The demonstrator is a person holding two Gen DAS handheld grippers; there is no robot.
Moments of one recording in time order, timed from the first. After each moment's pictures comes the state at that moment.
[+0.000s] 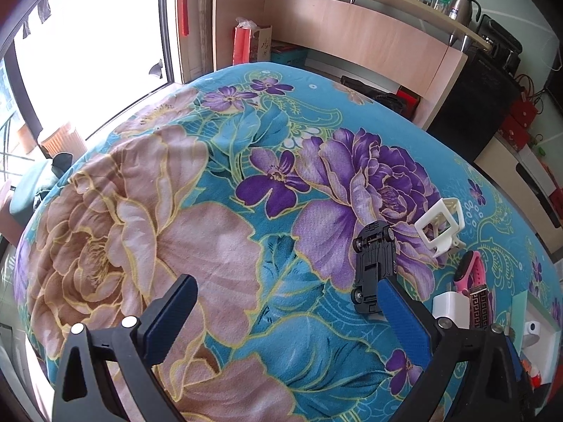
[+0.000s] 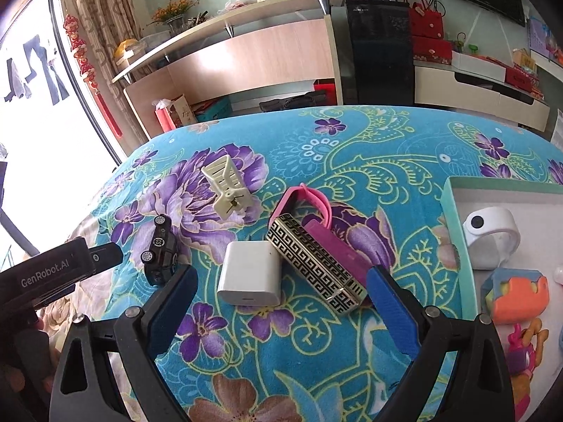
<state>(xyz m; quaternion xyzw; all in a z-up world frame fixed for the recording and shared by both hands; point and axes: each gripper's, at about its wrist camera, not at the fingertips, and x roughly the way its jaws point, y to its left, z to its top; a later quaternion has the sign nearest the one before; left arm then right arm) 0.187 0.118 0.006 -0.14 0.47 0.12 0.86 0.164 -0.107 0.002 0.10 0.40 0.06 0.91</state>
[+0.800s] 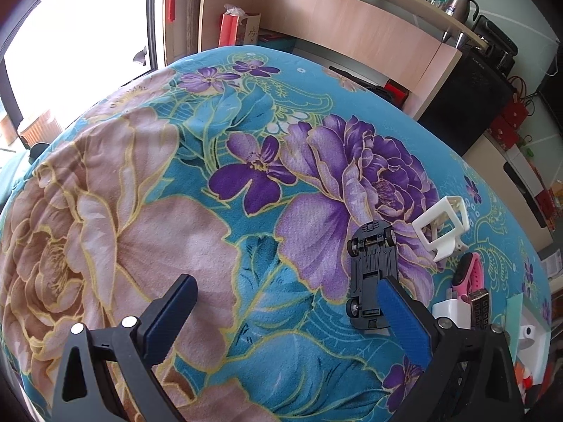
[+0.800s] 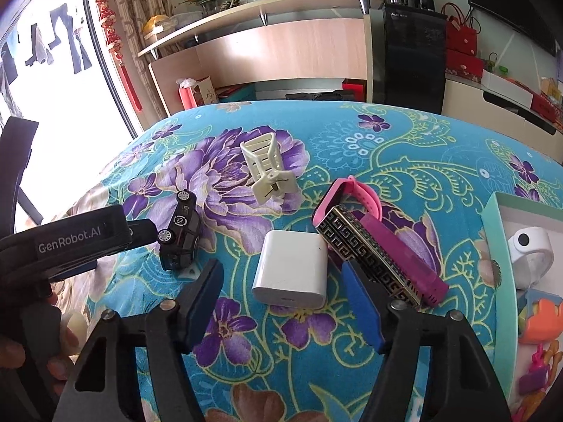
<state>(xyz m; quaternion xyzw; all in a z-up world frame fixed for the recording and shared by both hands) 0.206 0.119 -0.017 -0.17 0.48 0.08 0.86 0.176 -0.073 -0.015 0.04 0.42 0.11 0.90</state>
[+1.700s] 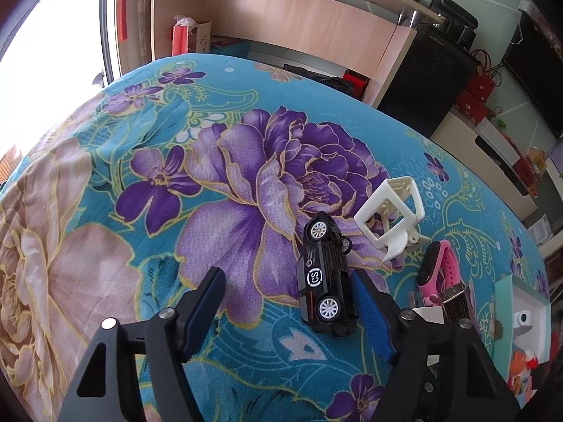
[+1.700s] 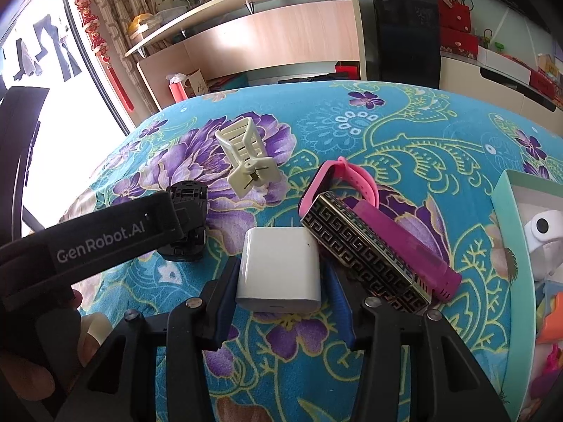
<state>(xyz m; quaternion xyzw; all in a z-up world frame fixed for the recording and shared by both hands) 0.231 0.070 -0.023 -0.13 0.47 0.01 0.87 0.189 -0.086 -0.028 0.07 0.44 0.10 0.89</state>
